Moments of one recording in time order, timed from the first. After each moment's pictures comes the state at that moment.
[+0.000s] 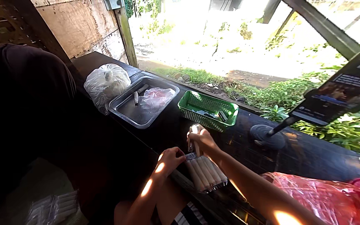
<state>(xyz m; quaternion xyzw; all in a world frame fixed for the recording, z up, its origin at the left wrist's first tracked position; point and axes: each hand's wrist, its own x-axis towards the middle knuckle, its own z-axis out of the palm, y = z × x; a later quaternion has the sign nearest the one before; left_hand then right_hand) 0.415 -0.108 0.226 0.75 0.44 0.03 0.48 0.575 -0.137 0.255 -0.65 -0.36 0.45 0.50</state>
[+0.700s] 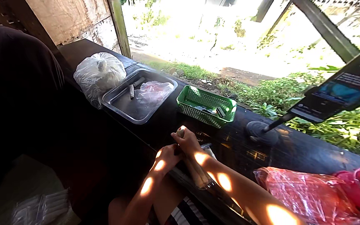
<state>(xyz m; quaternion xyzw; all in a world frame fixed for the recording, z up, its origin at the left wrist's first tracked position) 0.411 -0.108 0.227 0.76 0.43 0.03 0.48 0.544 -0.123 0.232 -0.73 -0.49 0.35 0.32</state>
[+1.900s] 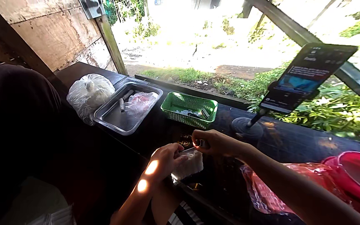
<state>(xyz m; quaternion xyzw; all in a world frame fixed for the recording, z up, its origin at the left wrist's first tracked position) 0.437 -0.137 0.304 0.86 0.35 0.03 0.37 0.665 -0.195 0.304 -0.54 -0.78 0.26 0.20</state>
